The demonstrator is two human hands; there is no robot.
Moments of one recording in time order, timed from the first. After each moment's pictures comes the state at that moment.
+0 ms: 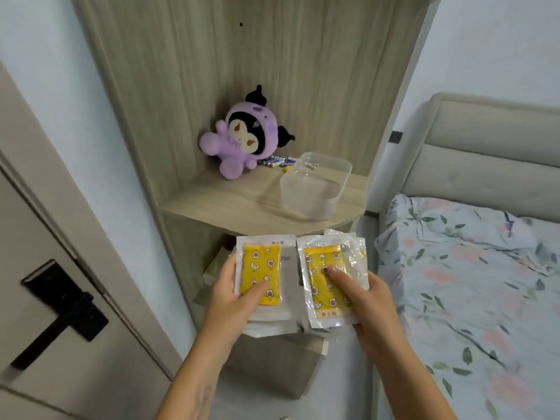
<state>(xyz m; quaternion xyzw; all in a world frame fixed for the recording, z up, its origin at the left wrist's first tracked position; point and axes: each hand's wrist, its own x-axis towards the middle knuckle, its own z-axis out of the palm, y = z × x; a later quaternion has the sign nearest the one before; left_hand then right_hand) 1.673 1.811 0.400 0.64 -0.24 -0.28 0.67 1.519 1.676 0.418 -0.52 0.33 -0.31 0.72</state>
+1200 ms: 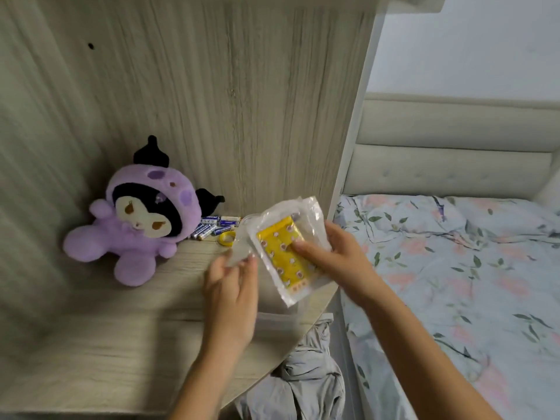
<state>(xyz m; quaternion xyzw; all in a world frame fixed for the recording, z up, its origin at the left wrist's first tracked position) 1.790 1.554 0.454 0.75 -0.37 -0.16 0.52 1.652 1.440 0.494 -0.67 0.29 -0.32 0.60</state>
